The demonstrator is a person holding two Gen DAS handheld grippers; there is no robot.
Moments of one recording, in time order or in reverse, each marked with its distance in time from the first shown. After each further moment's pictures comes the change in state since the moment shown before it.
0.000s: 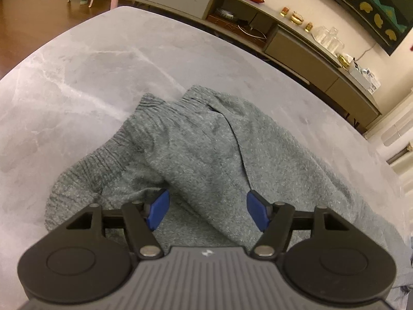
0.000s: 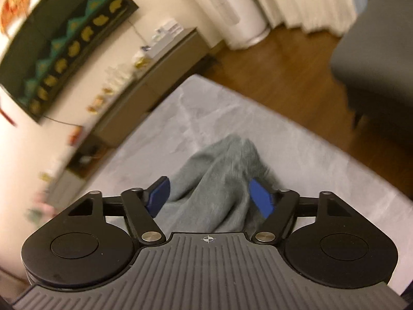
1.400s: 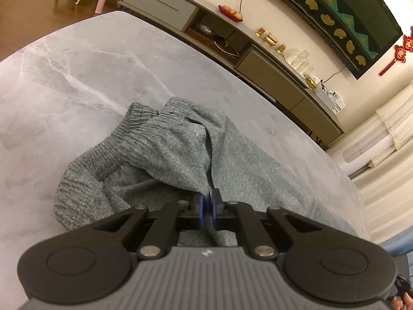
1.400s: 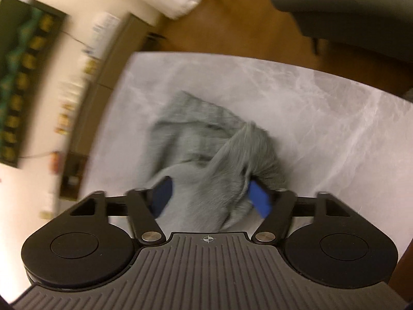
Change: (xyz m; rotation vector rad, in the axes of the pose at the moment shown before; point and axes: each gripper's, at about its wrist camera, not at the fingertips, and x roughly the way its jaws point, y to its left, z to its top) left arm -0.035 0.052 -0.022 -0.055 -0.083 -0.215; right arm 0.026 -0.027 -0.021 0.380 0.173 -0.100
